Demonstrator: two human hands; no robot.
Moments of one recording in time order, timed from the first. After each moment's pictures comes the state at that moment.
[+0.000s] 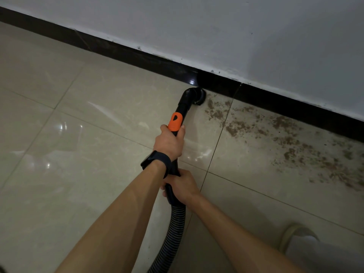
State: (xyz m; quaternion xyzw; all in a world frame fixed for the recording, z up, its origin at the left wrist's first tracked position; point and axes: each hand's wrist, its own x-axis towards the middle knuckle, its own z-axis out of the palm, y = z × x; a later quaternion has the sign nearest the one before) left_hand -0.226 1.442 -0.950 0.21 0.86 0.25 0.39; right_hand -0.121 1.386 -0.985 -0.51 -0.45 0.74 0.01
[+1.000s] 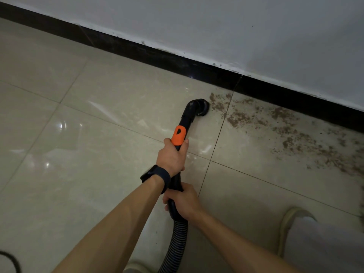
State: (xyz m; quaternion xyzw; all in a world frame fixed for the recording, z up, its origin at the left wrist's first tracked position) left_hand -0.206 1.378 -0.942 0.21 0.83 0.24 0.45; right_hand -0.095 1.321 -0.978 -0.52 -0.42 0.74 0.00
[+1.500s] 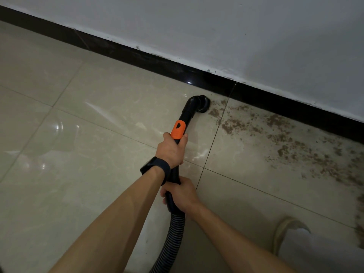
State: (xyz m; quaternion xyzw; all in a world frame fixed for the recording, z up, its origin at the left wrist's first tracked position) left_hand -0.204 1.422 -0.941 0.21 0.84 0.24 0.44; right_hand -0.099 1.361 -0.986 -0.52 -0.43 0.74 0.01
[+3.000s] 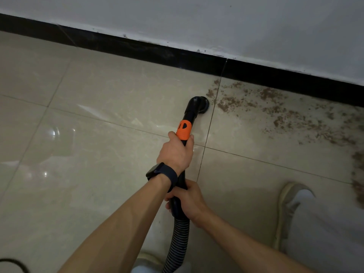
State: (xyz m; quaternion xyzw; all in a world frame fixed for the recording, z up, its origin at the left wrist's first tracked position) left_hand -0.174 1.370 -0.930 0.32 0.85 0.15 0.39; right_hand -0.074 1.293 -0.968 -0.52 -0.35 0.78 0.09
